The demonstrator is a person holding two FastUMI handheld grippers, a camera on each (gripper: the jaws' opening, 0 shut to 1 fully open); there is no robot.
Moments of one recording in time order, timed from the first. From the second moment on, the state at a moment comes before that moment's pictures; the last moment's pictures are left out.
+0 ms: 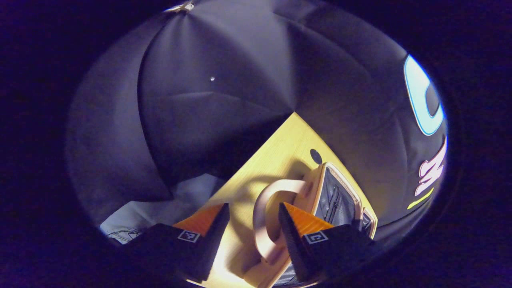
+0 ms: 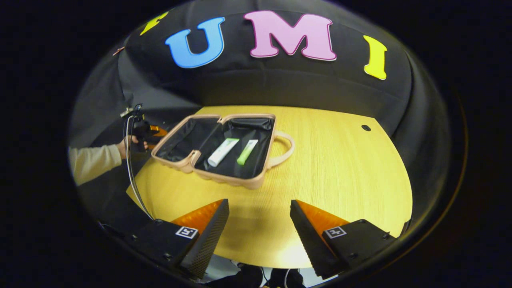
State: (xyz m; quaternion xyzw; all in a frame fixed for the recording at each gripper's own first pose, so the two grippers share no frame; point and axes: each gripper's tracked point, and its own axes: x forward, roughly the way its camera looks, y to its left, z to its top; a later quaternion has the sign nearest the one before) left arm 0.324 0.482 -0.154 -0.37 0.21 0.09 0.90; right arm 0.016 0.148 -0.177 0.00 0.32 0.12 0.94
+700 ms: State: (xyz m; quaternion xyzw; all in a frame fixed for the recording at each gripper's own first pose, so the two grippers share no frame) left arm 0.242 0.440 0.045 -0.21 0.09 0.09 0.97; right arm 0.060 0.070 -0.123 0.05 0.27 0.07 0.96
